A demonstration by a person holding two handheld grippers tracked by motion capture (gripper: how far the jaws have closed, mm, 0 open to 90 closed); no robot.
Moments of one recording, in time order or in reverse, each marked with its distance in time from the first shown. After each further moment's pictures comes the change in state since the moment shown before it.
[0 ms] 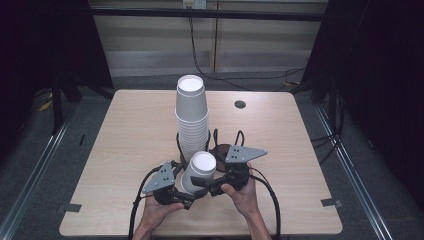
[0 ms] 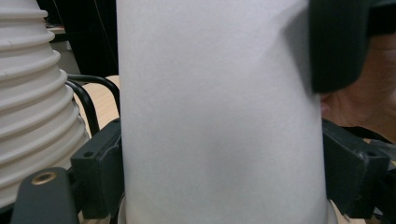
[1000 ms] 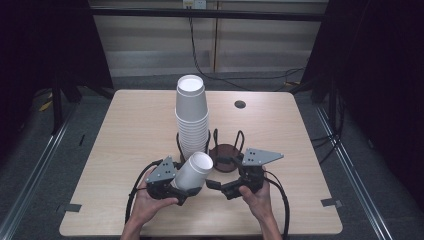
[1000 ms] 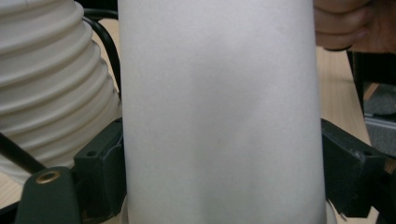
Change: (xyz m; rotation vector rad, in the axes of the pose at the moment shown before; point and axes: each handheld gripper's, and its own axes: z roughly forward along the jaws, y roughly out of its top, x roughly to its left) left arm 0.016 0.006 -0.007 0.261 0.014 0.007; right arm -0.007 -0.011 -0.035 0.014 -0.013 0.017
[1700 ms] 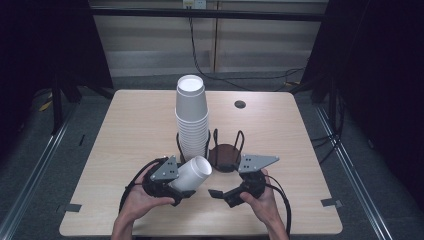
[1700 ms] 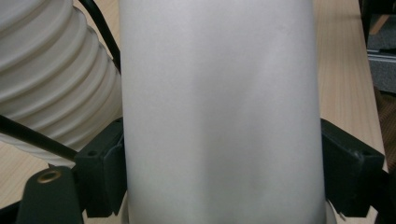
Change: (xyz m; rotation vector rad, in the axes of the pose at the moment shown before) left arm 0.004 0.017 -0.007 0.227 -0.026 0.101; right arm 0.006 -0.009 -0.003 0.173 -0.007 -0.044
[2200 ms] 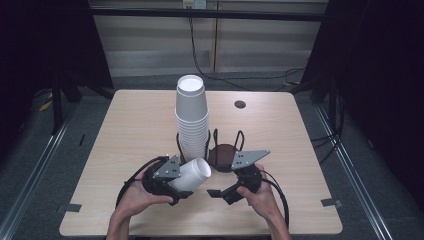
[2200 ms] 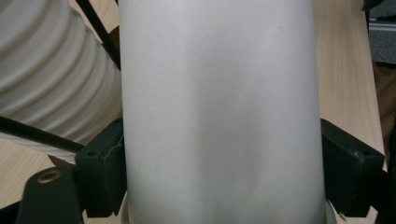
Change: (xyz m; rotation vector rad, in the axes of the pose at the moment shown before) left arm 0.004 0.005 0.000 0.098 -0.029 0.035; right arm -0.012 0.005 0.012 0.128 0.037 0.000
